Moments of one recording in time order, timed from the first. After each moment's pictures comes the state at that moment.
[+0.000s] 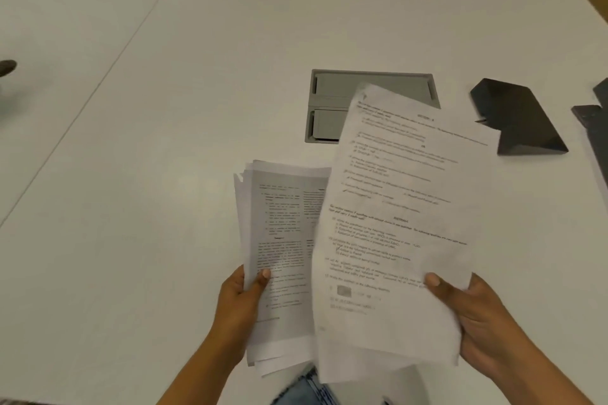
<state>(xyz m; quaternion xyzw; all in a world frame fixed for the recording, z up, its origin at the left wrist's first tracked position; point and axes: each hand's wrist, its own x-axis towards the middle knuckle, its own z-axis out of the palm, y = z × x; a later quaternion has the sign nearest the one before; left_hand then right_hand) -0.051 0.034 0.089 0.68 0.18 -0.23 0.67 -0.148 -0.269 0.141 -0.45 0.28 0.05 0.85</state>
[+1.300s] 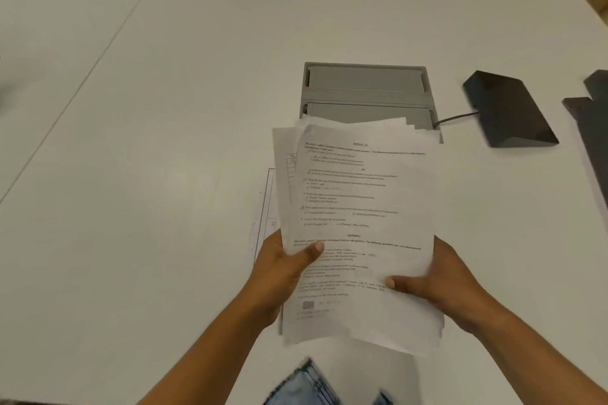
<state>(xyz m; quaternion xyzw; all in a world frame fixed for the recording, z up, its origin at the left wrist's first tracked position) -0.030 -0.031 0.140 0.63 0.04 -0.33 0.71 -0.119 -0.276 0.143 -0.76 0.20 0.10 0.61</state>
